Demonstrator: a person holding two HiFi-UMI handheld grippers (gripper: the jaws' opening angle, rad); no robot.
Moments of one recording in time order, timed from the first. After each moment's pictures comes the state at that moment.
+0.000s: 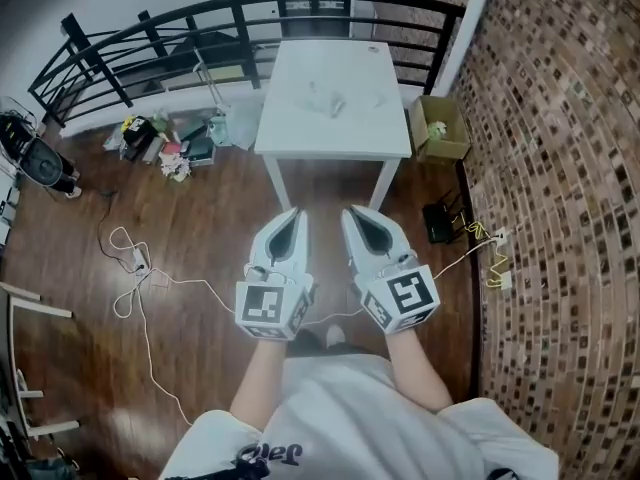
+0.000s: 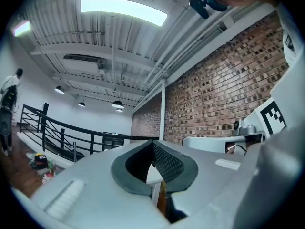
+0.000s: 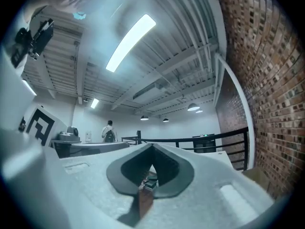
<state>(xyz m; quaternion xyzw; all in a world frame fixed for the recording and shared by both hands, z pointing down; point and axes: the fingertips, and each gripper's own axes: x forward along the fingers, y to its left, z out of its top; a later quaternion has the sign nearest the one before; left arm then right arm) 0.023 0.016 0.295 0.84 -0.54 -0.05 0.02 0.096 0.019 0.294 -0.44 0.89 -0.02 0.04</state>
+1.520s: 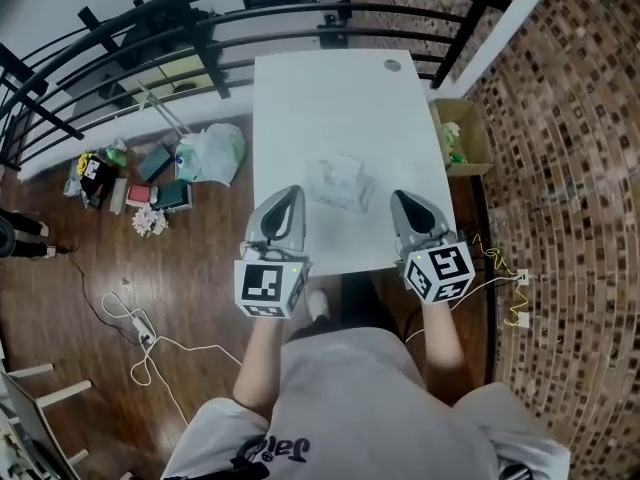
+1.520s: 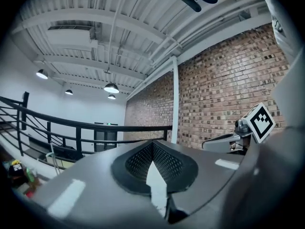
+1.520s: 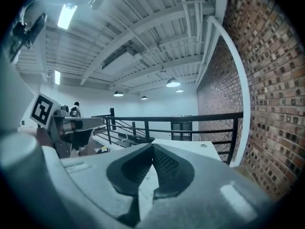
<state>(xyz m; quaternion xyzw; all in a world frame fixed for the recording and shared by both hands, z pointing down) -0.057 -0.543 0.388 0.87 -0.48 0.01 0.05 0.109 -0.523 0.425 -0.55 0.83 -0.09 -0.09</state>
